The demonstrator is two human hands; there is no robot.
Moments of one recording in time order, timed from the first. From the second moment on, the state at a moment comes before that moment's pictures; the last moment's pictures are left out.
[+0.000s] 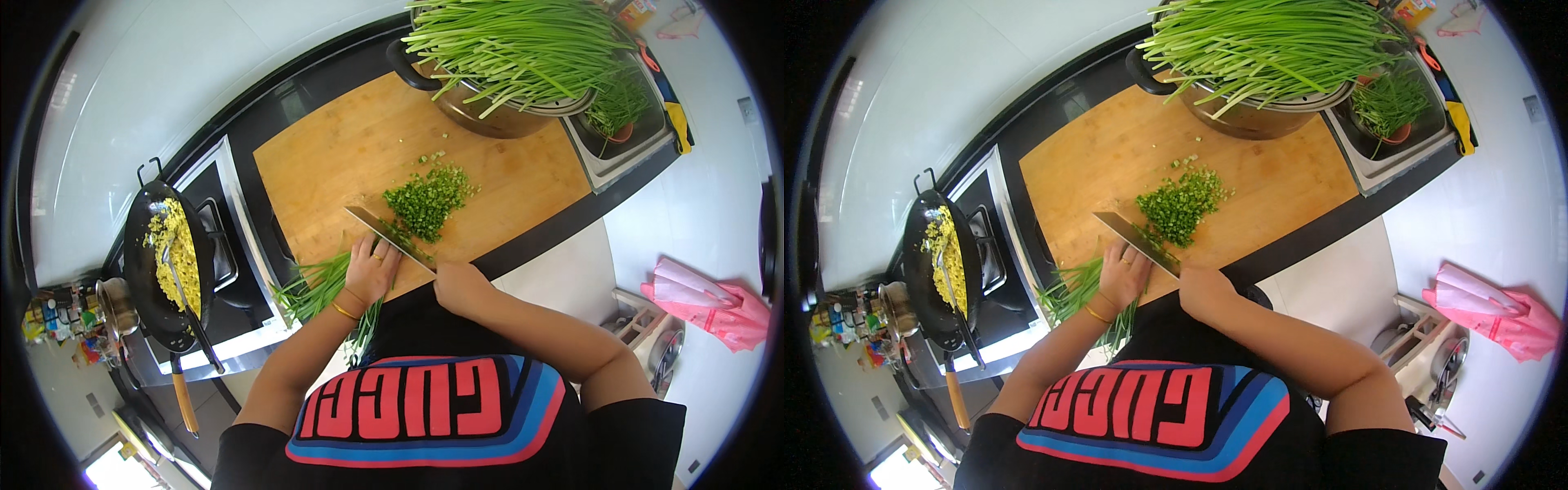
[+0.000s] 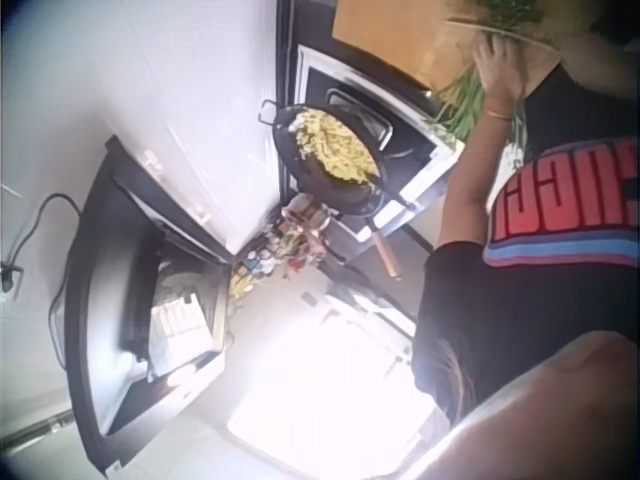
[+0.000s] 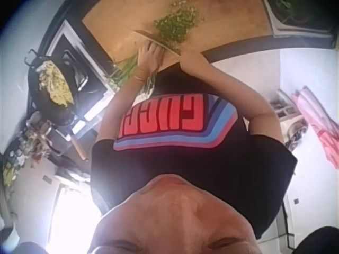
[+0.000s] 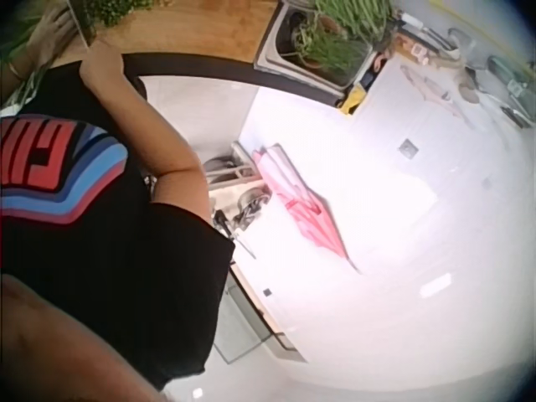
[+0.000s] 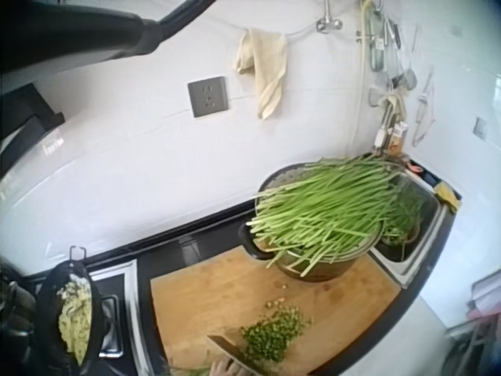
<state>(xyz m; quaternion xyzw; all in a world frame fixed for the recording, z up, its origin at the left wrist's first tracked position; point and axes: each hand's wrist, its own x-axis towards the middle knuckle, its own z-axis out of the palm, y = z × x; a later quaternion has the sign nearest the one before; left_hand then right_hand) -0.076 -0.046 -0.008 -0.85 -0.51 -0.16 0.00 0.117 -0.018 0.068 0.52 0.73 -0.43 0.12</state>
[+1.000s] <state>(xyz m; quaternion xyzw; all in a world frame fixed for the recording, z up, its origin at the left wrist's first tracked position) -0.064 -0.058 0.021 -0.79 -0.59 -0.18 -0.03 0.133 -0.002 0.050 0.54 0.71 -0.45 0.01</state>
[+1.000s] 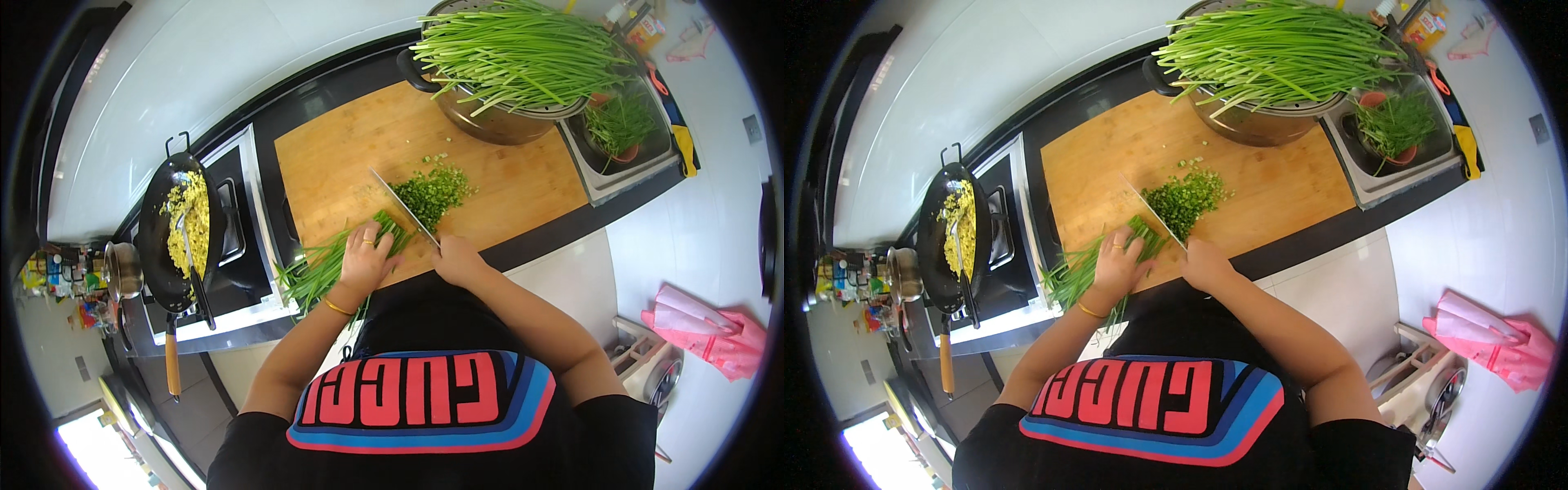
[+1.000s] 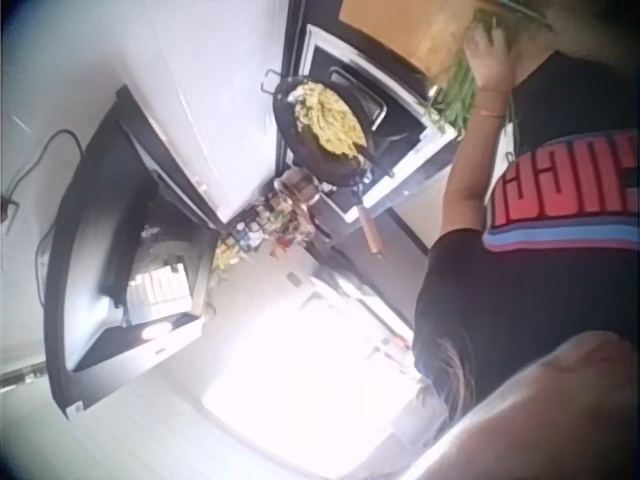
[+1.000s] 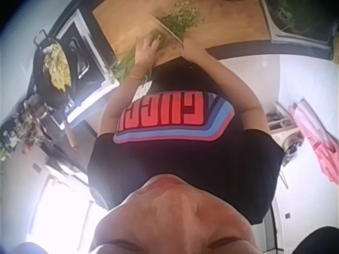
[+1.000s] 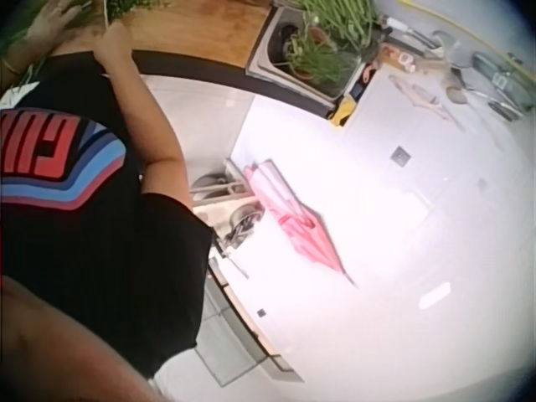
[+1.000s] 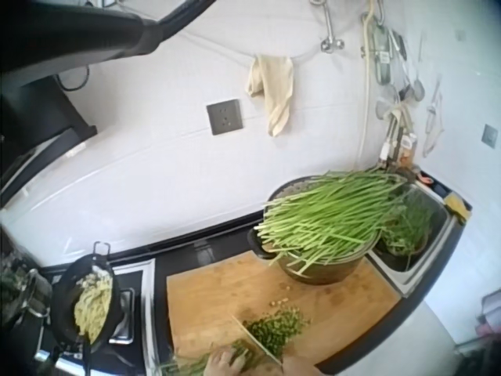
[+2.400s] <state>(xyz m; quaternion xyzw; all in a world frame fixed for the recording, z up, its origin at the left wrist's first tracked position) -0.067 -0.067 0.022 -0.71 -0.70 -0.10 -0.05 0.144 -0.007 0.045 0.52 0.74 -0.42 -0.04</state>
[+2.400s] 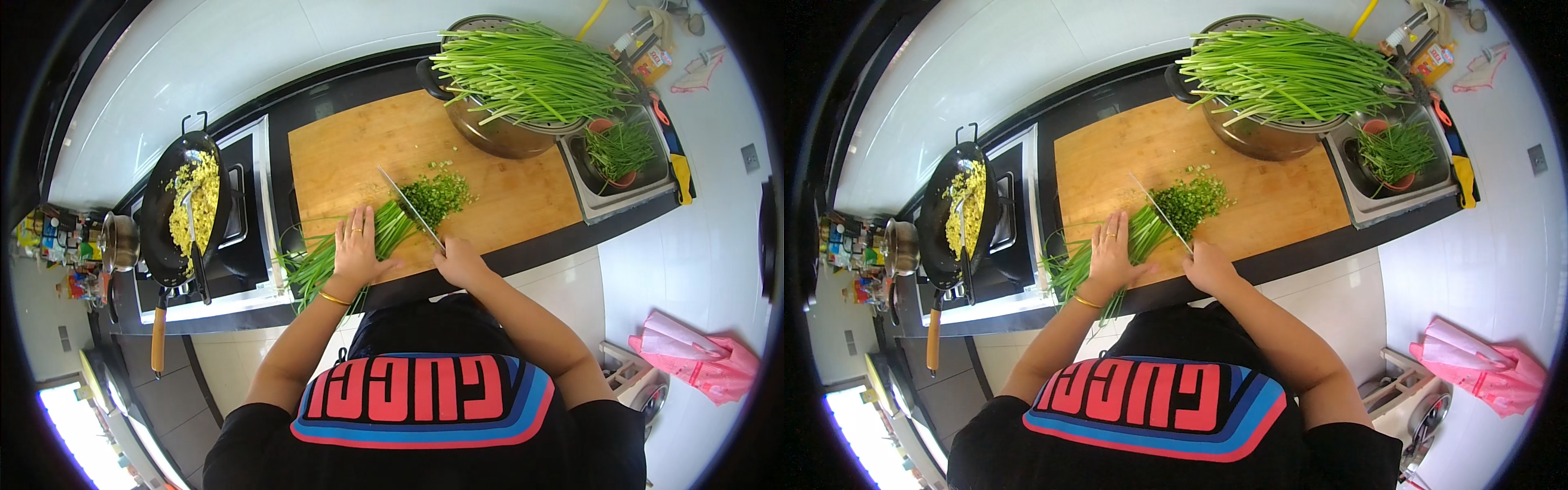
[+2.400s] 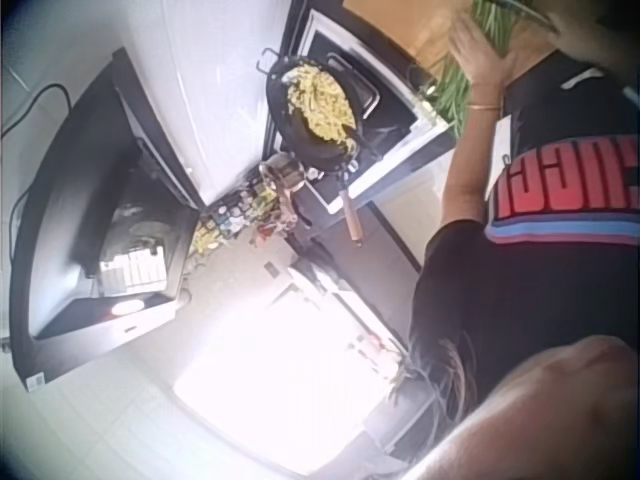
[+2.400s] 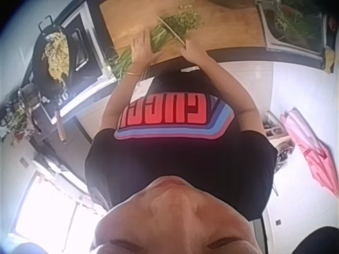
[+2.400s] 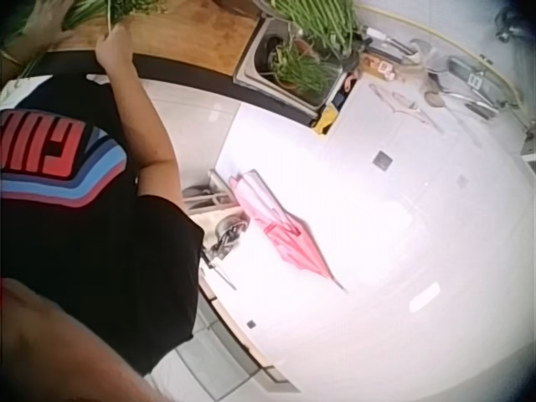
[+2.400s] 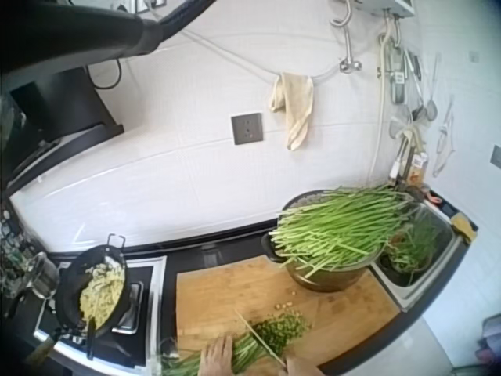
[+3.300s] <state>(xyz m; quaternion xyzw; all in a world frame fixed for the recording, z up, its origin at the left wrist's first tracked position) -0.094 -0.113 0.013 -0.65 -0.76 -0.07 -0.06 0.106 -0.041 0.090 0.45 0.77 -0.46 0.02</state>
